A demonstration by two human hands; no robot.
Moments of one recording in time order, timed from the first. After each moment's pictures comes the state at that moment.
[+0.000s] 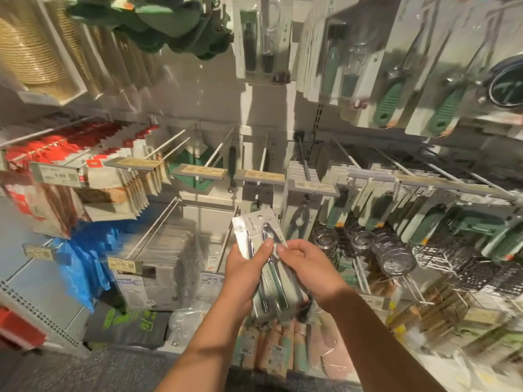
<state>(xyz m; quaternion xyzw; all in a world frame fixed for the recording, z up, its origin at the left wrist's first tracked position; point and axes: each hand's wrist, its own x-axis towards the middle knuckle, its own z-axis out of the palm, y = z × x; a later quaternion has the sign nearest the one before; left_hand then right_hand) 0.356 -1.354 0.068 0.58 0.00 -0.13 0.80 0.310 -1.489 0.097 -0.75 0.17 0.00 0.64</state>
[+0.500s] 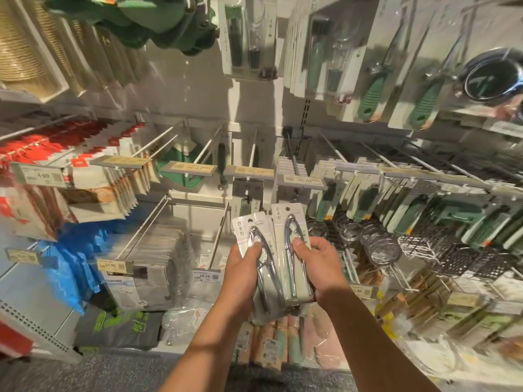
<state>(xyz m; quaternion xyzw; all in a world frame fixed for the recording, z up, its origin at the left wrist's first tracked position) 0.340 -1.362 0.070 0.59 0.03 -0.16 0.79 0.301 -1.508 0.066 -0.67 0.28 -0.12 0.68</state>
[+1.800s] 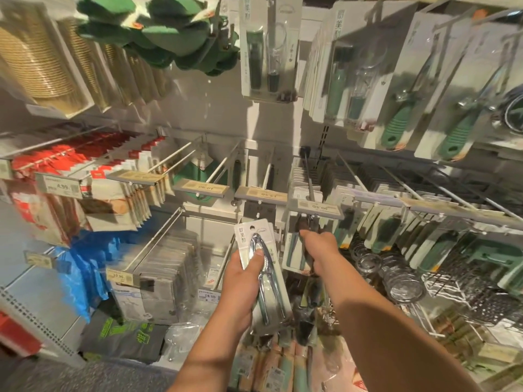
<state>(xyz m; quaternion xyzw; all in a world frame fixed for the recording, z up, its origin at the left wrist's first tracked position) 0.371 -1.364 0.080 0.60 0.05 -0.11 0.79 0.419 -1.543 0.096 -0.68 0.37 -0.07 0.63</state>
